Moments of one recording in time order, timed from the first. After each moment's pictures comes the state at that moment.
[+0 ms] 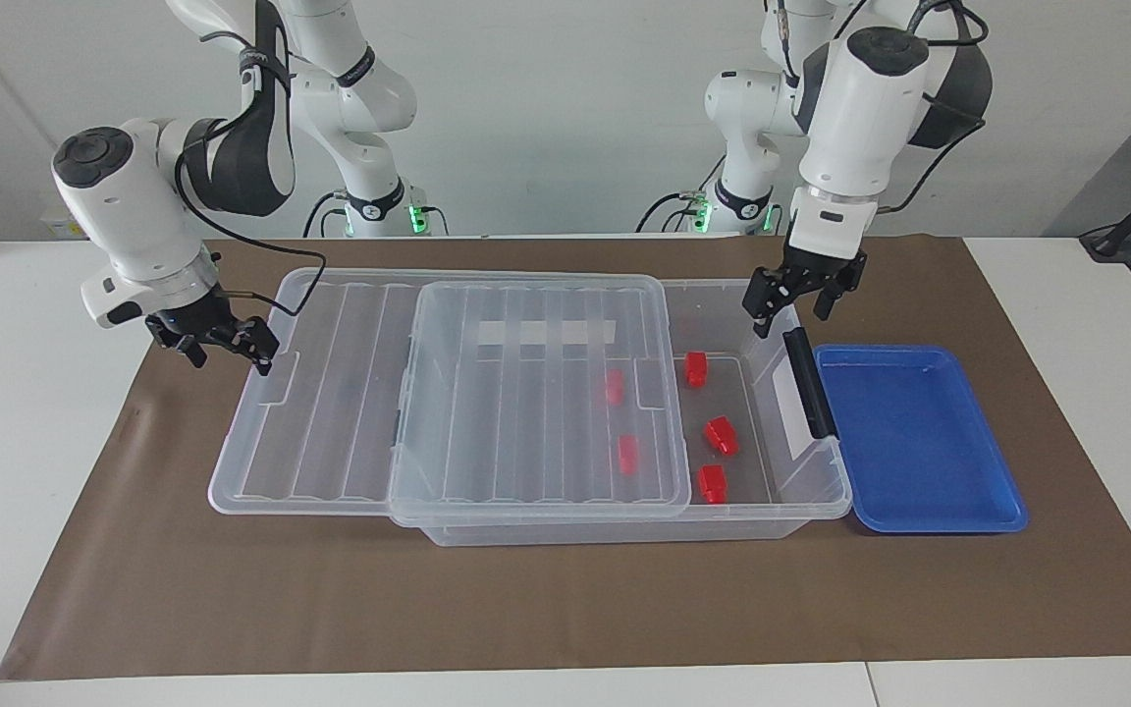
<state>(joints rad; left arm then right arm) -0.29 0.04 -0.04 -1.79 0.07 1.98 -0.62 -0.05 0.05 -0.07 -1.93 -0.03 2.02 0.06</state>
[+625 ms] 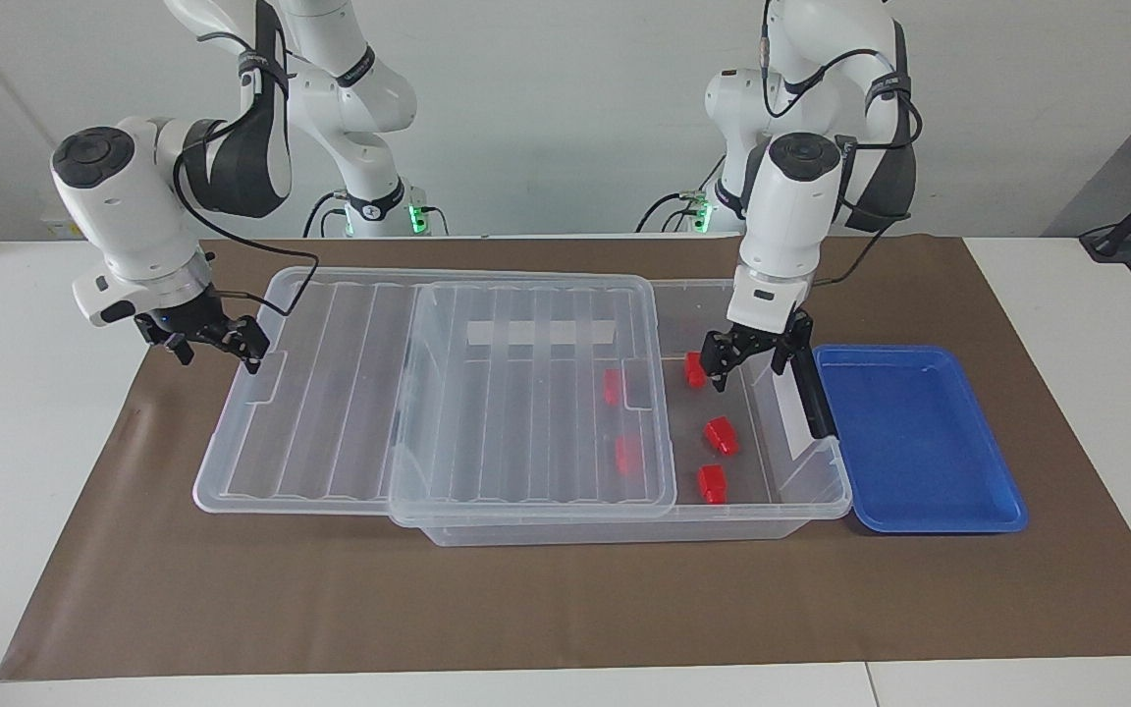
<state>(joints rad) -0.34 0.11 -0.04 -1.93 0.12 2.20 -0.65 -0.06 0.05 -0.07 -1.93 -0.09 2.01 0.06</state>
